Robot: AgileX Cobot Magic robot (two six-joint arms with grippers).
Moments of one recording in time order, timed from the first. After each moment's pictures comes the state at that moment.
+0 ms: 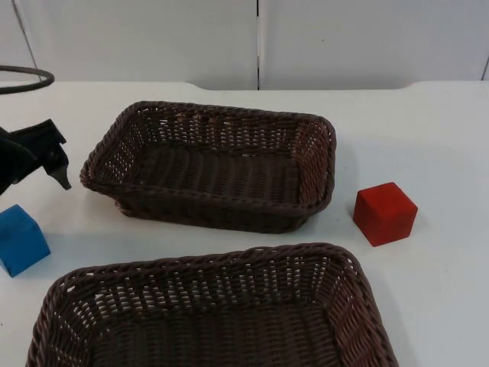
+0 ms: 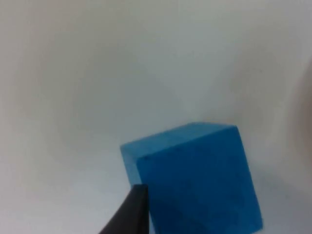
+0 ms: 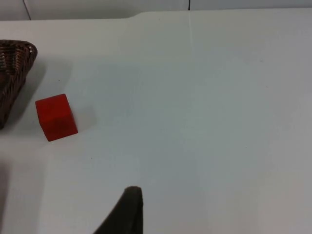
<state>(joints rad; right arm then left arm) 0.04 0.00 -0.52 -0.07 1.08 0.04 -0.02 1.80 -0.81 -0.09 0.21 -0.59</state>
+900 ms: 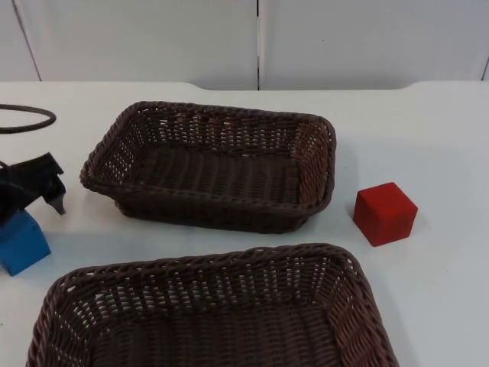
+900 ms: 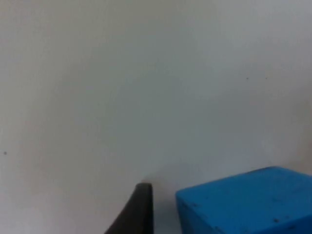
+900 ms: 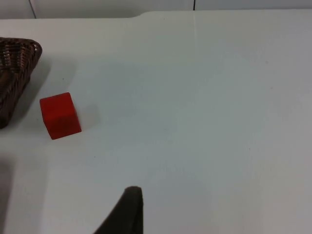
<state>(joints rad) 0.05 0.00 -0.52 -0.07 1.08 0.04 0.02 1.97 -0.81 0.03 0.06 -0.70</state>
